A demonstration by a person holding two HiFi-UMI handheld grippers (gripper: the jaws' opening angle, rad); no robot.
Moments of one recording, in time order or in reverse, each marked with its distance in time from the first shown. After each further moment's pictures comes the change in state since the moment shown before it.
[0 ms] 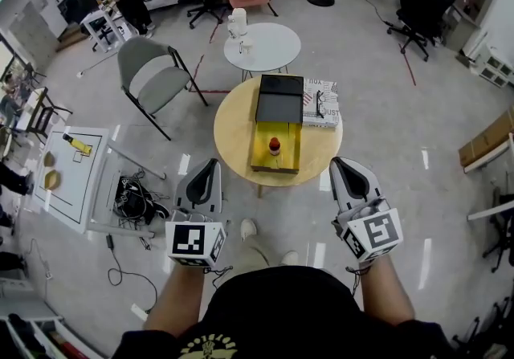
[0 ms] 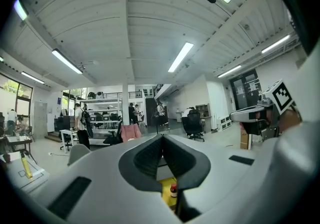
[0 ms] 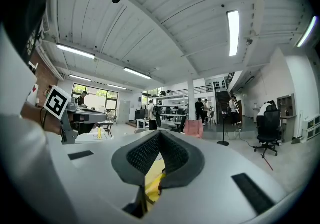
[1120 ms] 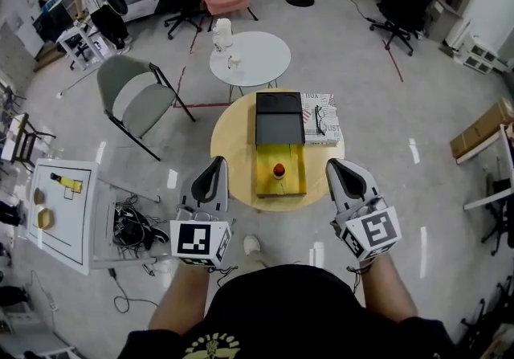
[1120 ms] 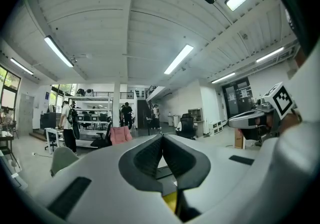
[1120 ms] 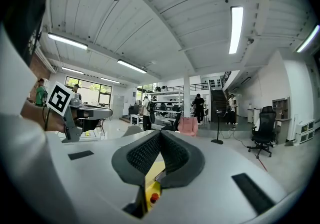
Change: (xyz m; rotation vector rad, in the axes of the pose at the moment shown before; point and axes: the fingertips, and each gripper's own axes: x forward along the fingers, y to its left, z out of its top) left arm 0.112 0.070 0.007 -0.022 -0.038 -0.125; right arm 0.113 -0.016 0.008 -0.018 0.051 -0.078
